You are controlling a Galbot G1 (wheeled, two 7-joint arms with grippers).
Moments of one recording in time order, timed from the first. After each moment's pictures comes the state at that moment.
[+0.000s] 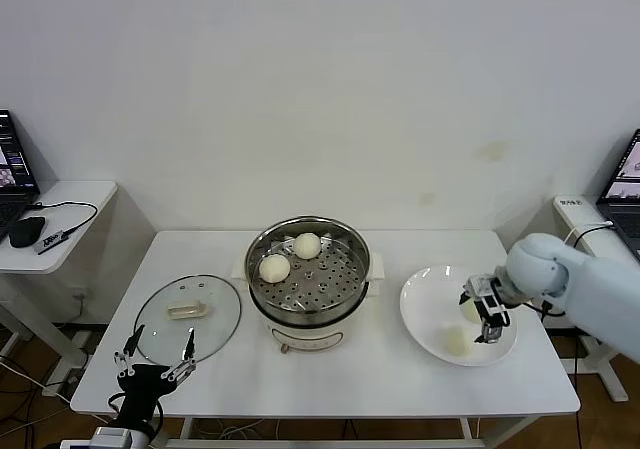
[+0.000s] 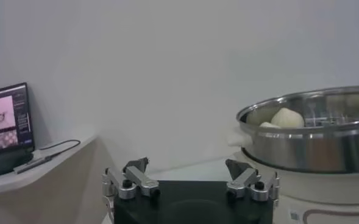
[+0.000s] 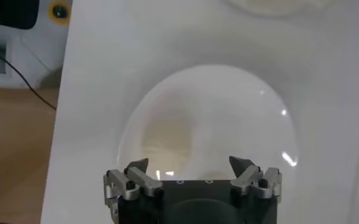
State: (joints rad) left arm 1.76 -1.26 -0.67 -2.17 -0.10 0.03 -0.10; right arm 0.06 0.50 -0.95 1.53 -0.07 -0.32 -1.04
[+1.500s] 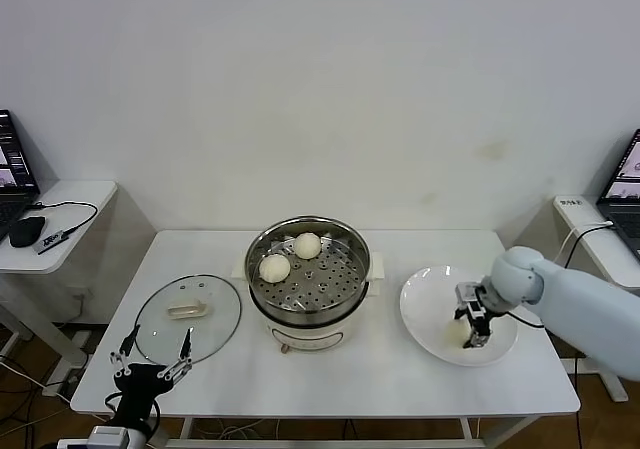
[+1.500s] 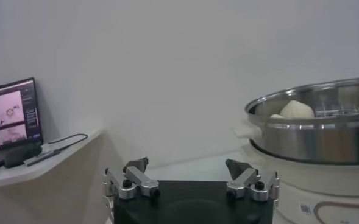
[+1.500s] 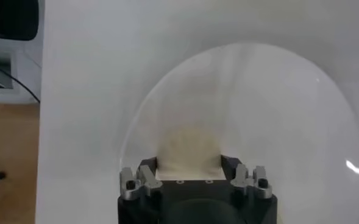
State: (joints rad) left arm 1.75 -1.26 -0.68 -2.17 -0.10 0.03 -0.10; right arm -0.03 0.59 -0.85 1.40 -0.08 -0.34 -1.07
